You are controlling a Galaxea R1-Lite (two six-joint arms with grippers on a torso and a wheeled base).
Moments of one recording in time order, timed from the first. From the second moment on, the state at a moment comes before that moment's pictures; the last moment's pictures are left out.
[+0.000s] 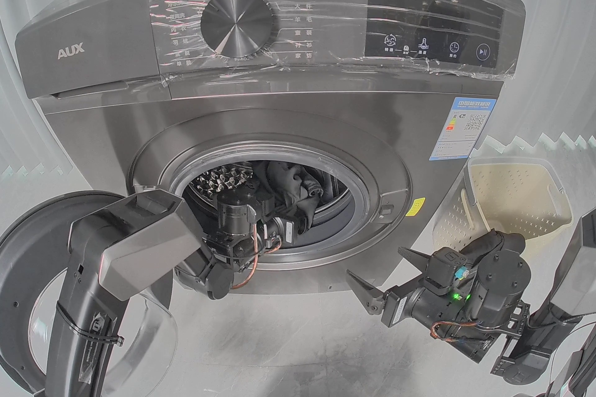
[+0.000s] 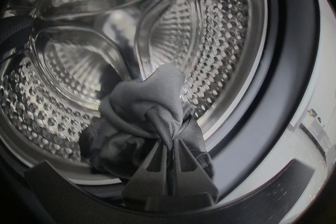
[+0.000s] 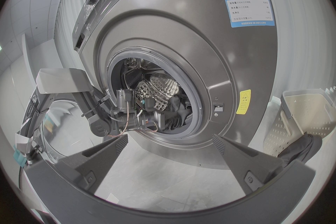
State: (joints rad) left arm -0.48 2.54 -1.24 -1.13 -0.05 -0.04; right arm 0.82 1.94 -0.25 -1.54 -0.29 0.19
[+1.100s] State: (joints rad) left arm -0.44 2.65 -1.58 -1.14 0.10 -0.06; right arm 0.83 1.93 -0.25 -1.54 -0.29 0.19
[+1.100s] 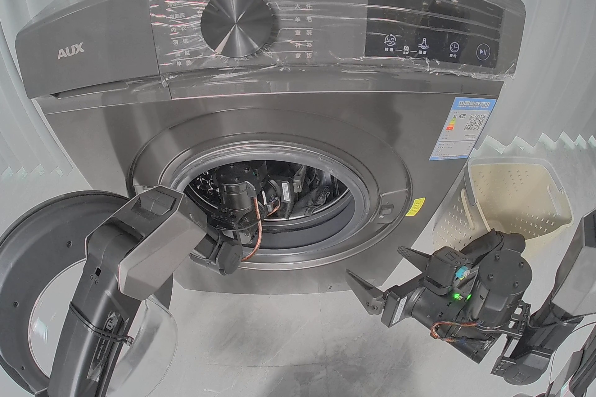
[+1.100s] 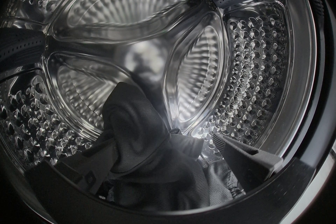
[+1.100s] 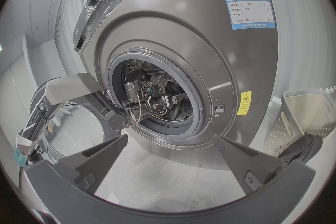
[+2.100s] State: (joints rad) left arm -0.55 2.39 -0.86 -1.34 0.01 -0.04; right arm 0.83 1.93 -0.25 -1.54 -0.29 0.19
